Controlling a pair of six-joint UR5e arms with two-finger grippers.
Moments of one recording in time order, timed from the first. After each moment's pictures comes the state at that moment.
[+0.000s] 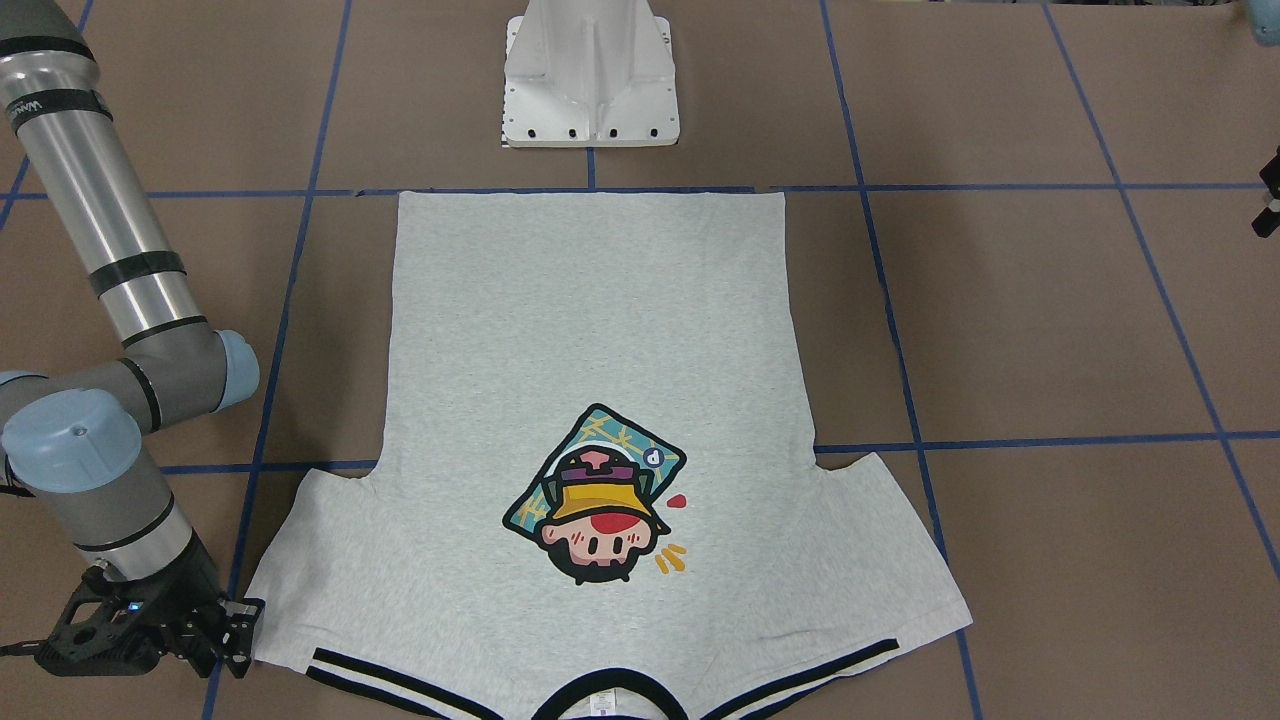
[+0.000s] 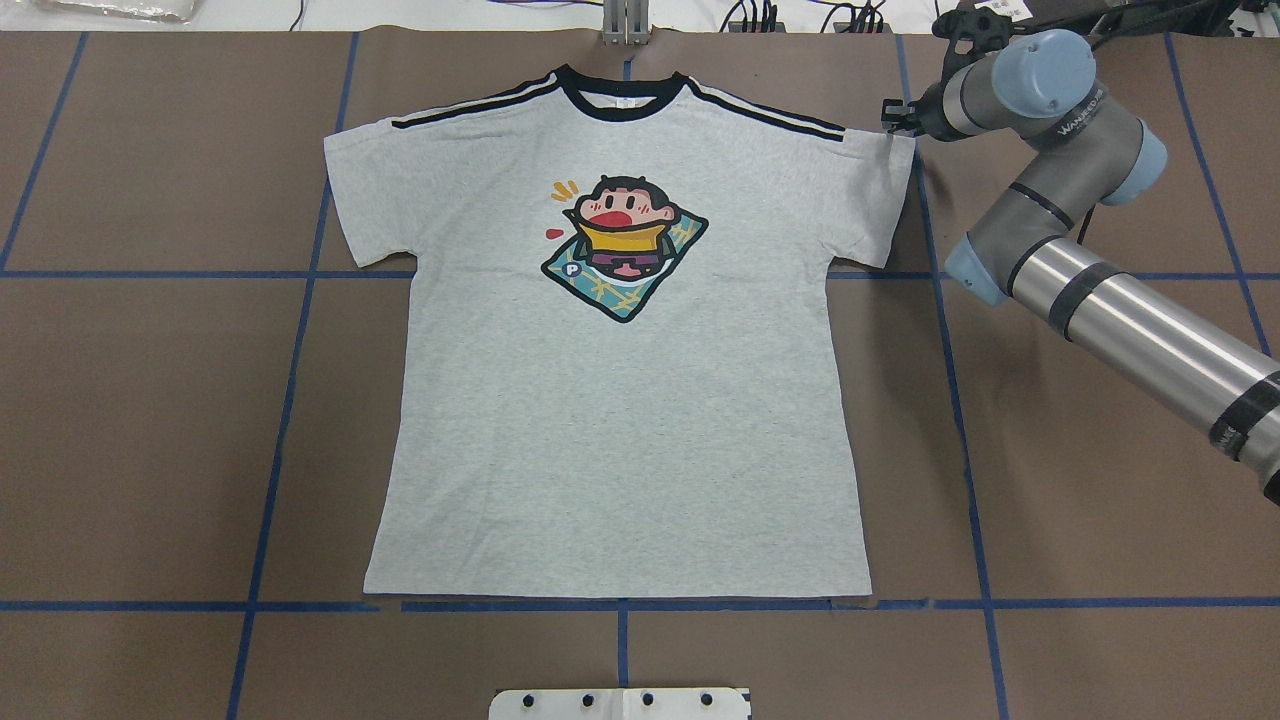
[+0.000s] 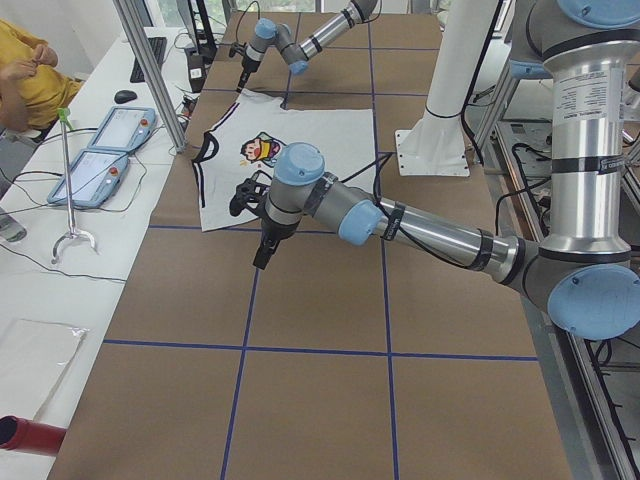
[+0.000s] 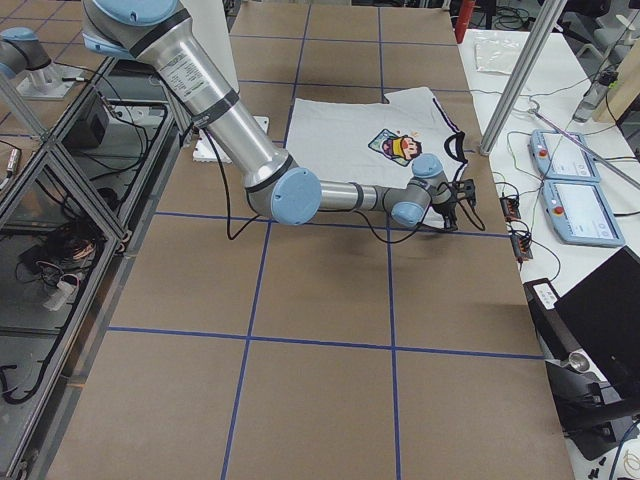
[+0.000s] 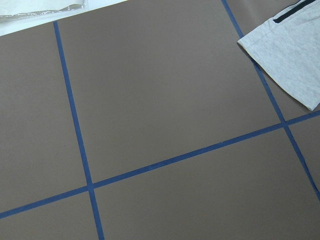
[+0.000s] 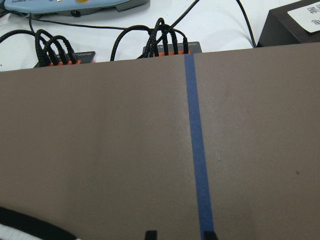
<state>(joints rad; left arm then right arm) -1.46 -1.49 -1.95 -1.84 -2.33 -0.17 0.96 -0.84 0.77 -0.57 1.79 1.02</state>
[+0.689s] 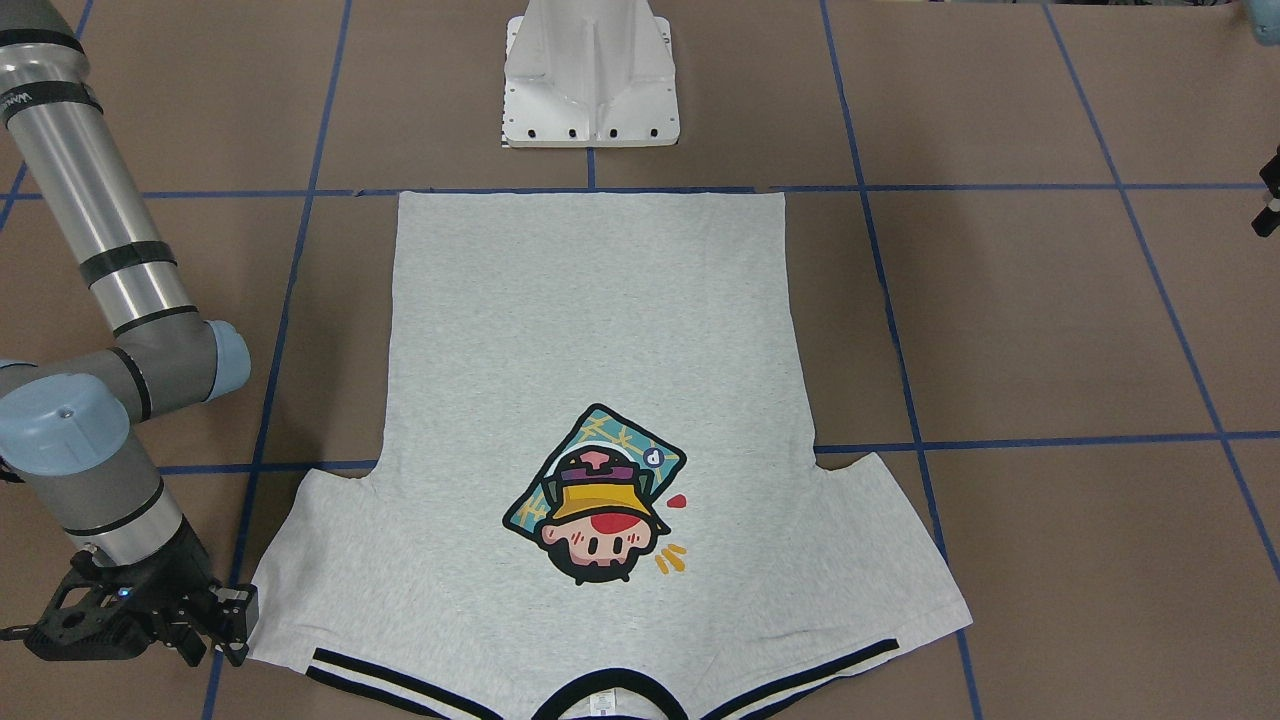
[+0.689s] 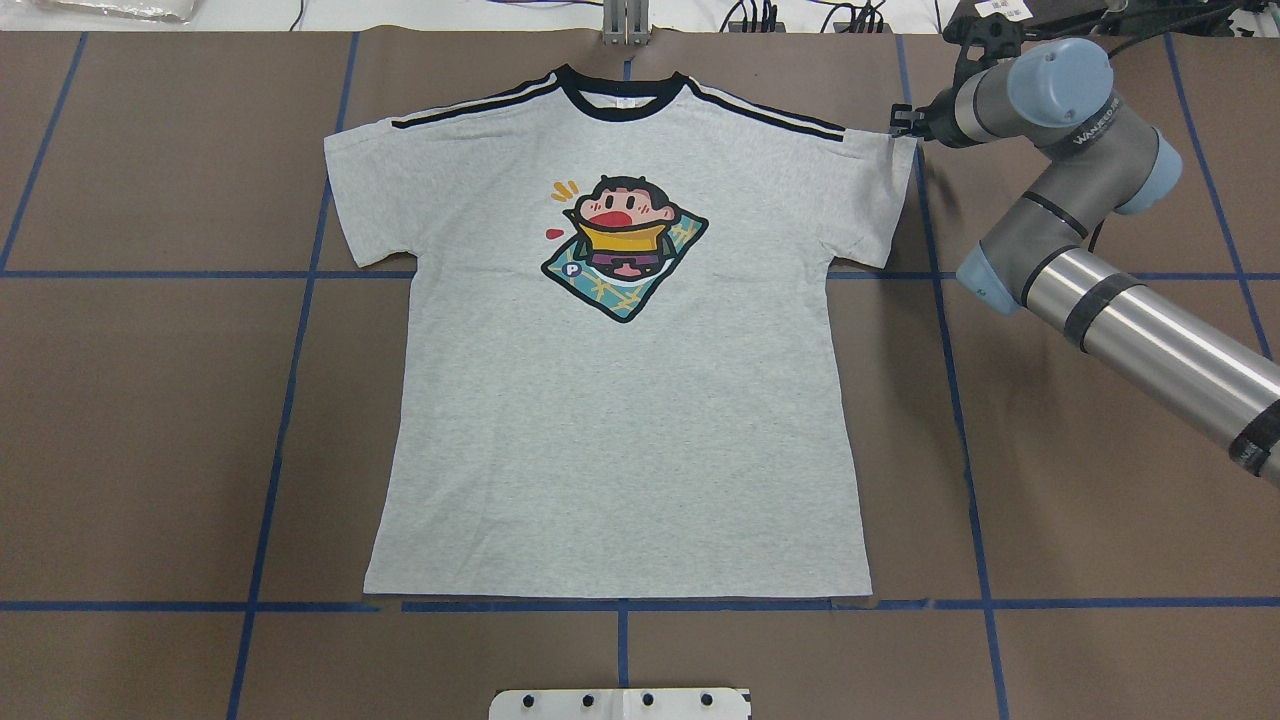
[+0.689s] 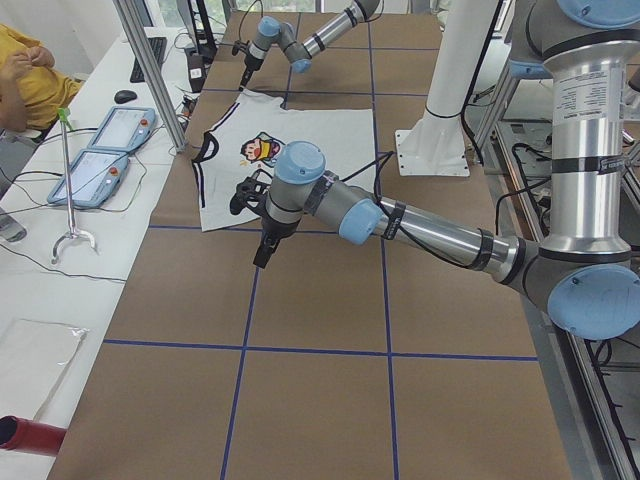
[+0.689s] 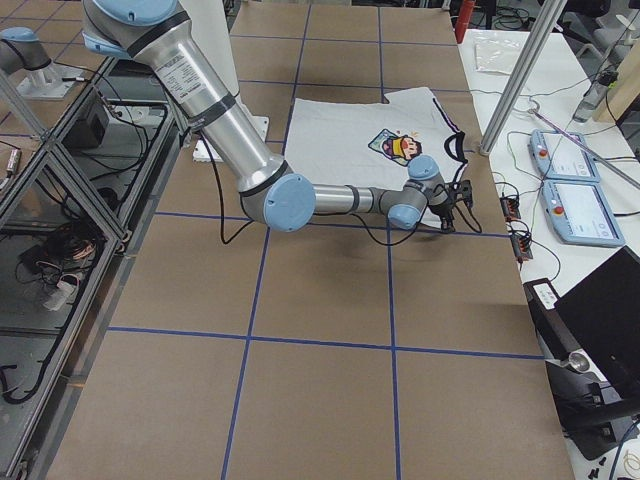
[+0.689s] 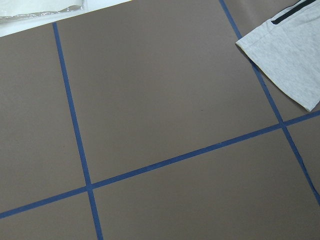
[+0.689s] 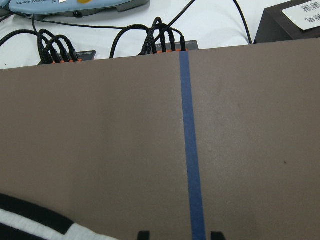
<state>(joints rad) -1.46 -1.49 -1.95 -1.84 -2.33 -0.17 0.96 -0.88 0.83 -0.57 1.79 1.02</state>
